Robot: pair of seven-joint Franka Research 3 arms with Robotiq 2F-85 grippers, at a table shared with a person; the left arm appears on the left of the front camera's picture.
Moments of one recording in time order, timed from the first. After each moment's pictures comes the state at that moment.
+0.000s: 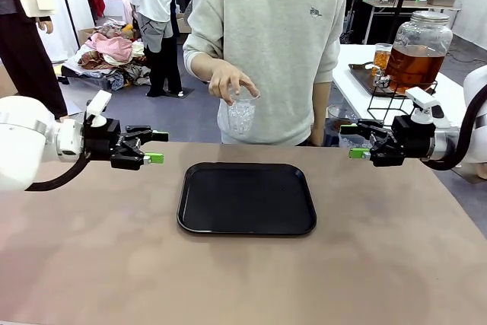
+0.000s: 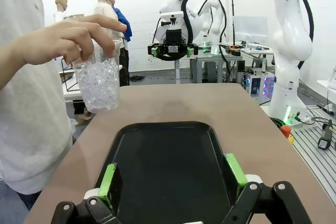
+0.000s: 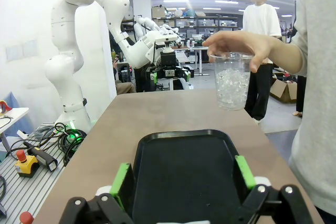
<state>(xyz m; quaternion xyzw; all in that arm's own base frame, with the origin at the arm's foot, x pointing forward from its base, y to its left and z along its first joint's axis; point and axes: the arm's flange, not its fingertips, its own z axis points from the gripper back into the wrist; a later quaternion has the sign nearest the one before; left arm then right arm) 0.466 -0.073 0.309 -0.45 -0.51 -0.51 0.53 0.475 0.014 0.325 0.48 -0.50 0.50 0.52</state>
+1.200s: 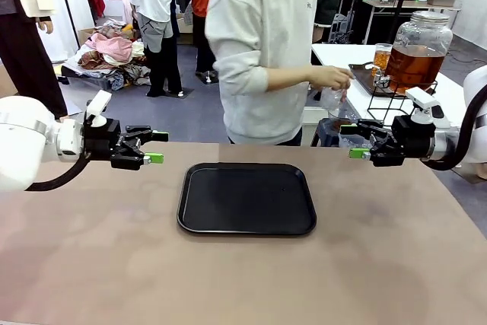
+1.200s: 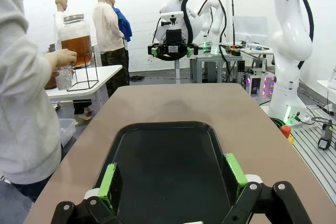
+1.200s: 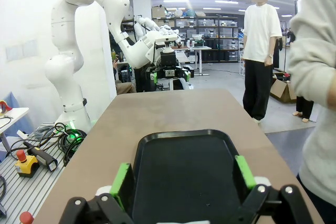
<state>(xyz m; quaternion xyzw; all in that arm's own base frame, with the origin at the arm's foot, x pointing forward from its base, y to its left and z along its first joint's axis) 0.466 -0.073 0.309 -0.45 -0.51 -0.51 0.53 0.475 0.014 0.325 0.48 -0.50 0.50 0.52</state>
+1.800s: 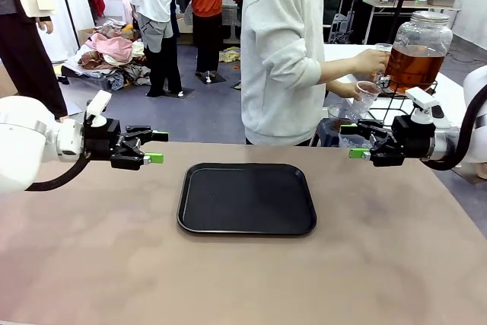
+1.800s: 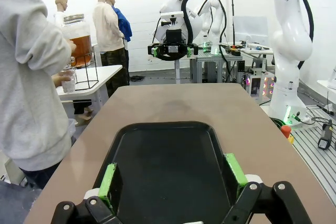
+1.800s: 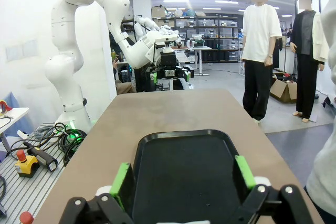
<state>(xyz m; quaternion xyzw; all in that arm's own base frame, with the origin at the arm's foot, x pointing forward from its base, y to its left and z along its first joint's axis) 0.466 -0.073 0.309 -0.45 -0.51 -0.51 0.53 0.475 0.014 0.325 0.48 -0.50 0.50 0.52</state>
